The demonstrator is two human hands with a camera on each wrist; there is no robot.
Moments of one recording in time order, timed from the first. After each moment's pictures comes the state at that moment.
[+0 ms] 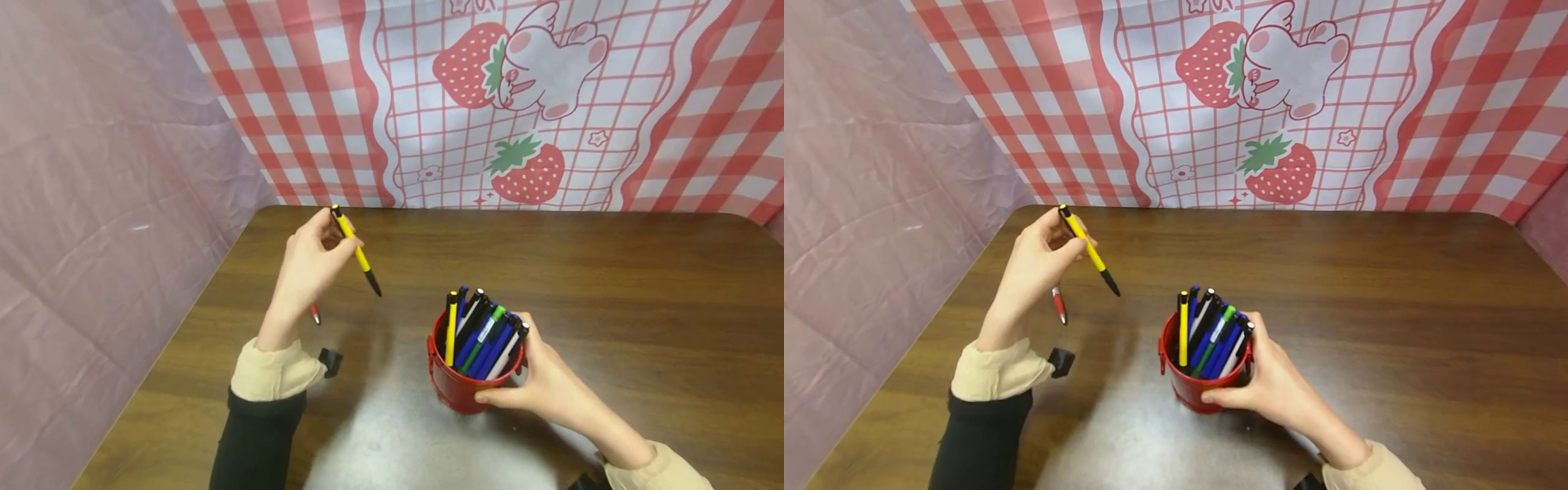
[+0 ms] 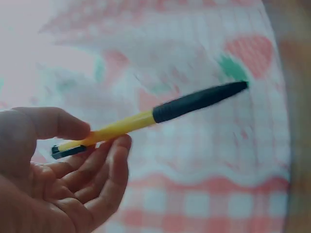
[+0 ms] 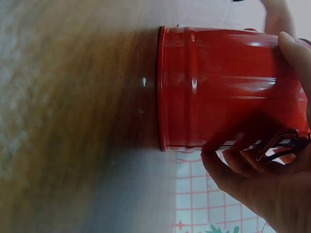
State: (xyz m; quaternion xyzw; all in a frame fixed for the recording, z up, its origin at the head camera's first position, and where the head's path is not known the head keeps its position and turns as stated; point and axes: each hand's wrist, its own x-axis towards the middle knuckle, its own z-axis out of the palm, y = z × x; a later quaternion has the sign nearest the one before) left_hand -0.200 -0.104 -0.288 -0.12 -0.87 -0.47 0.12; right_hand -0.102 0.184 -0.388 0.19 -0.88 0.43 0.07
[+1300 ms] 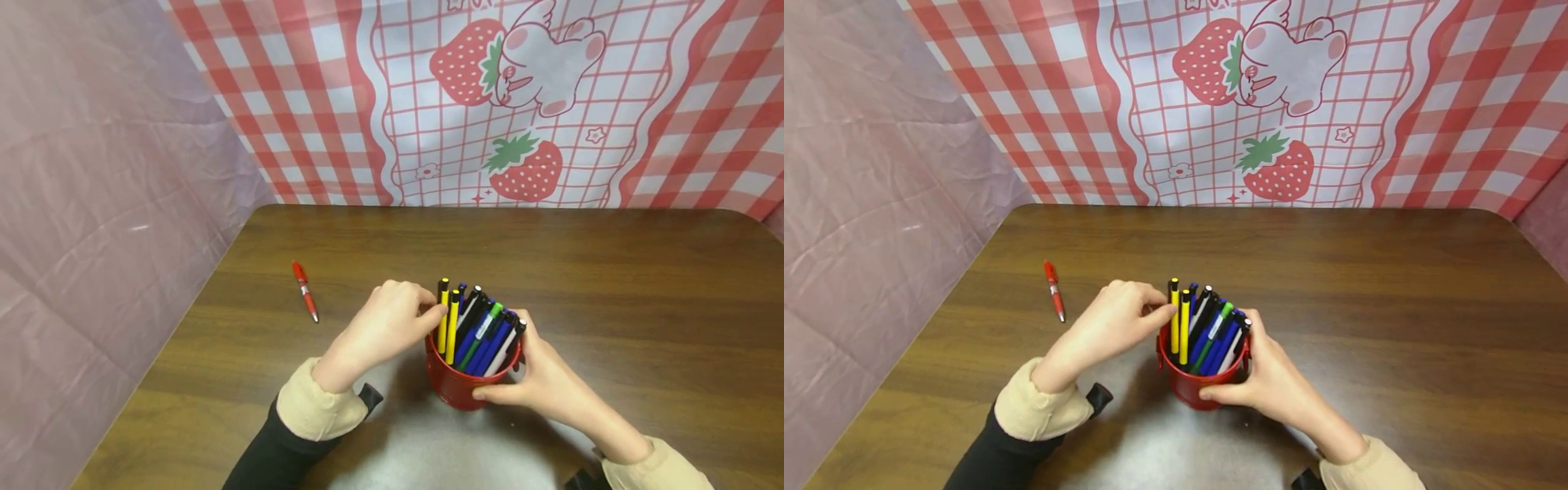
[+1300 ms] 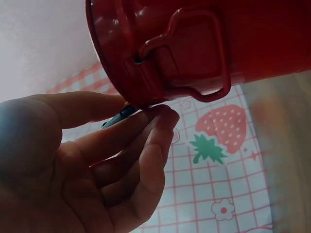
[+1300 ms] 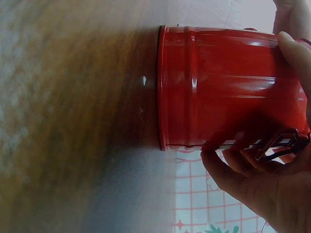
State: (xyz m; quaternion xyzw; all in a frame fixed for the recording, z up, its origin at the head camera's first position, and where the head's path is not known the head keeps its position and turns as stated) left_hand -0.157 -0.030 -0.308 -0.27 -0.93 -0.25 -0.01; right_hand -0.102 0.185 -0.388 0.20 -0.87 0.45 0.06
